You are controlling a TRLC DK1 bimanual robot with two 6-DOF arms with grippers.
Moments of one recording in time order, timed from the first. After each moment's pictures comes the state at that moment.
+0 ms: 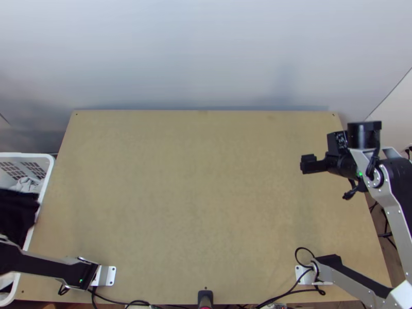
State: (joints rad) left arm 1.26 1.71 1.83 -1.43 0.50 1.05; right arm 0.16 1.15 1.36 -1.09 0.01 -0.01
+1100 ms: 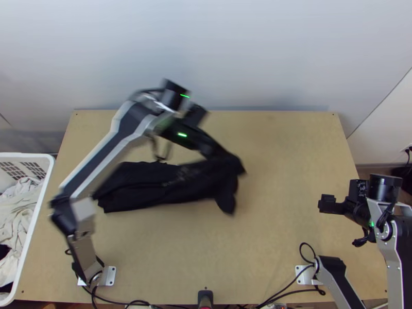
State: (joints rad) left arm -0.66 1.93 2.15 -0.99 0.87 -0.12; right arm -0.10 0.76 0.98 -1.18 0.03 -0.01
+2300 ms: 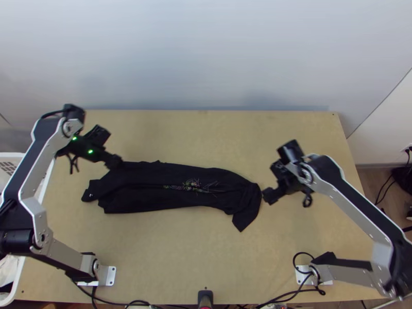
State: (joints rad) left arm 0.09 1.65 1.51 -1.22 0.39 0.56; right arm 0.45 1.38 1.10 -1.05 -0.03 -0.11
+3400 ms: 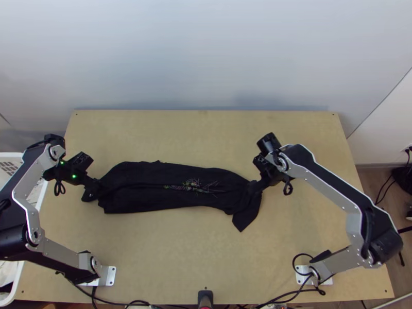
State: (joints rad) left arm 0.35 1.64 1.17 -0.99 0.21 0.84; right arm 0.50 1.63 1.22 -0.98 -0.05 -0.09
